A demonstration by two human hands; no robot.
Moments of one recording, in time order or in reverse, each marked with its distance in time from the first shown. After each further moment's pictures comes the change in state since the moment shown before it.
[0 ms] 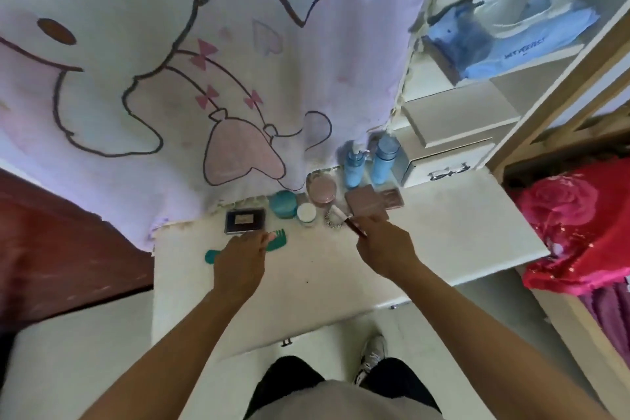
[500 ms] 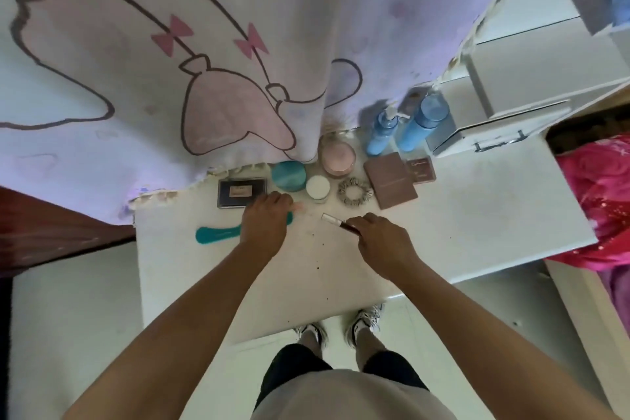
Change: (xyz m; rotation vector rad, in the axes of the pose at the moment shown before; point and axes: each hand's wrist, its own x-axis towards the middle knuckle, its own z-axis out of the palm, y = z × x) left_hand 0.088 -0.015 0.084 0.135 -0.268 0.142; right_hand 0.050 0.003 0.086 -0.107 -0.219 -0.086
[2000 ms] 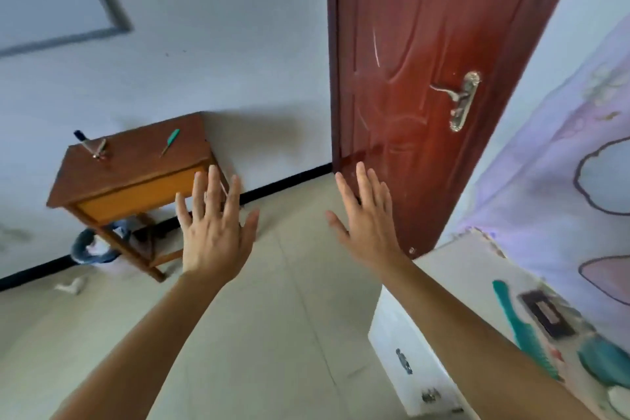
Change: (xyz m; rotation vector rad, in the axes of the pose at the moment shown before) left_hand -0.606 -0.029 -0.109 0.169 0.594 -1.528; right_hand -0.206 -0.442 0.013 -0.024 0.244 -1.475
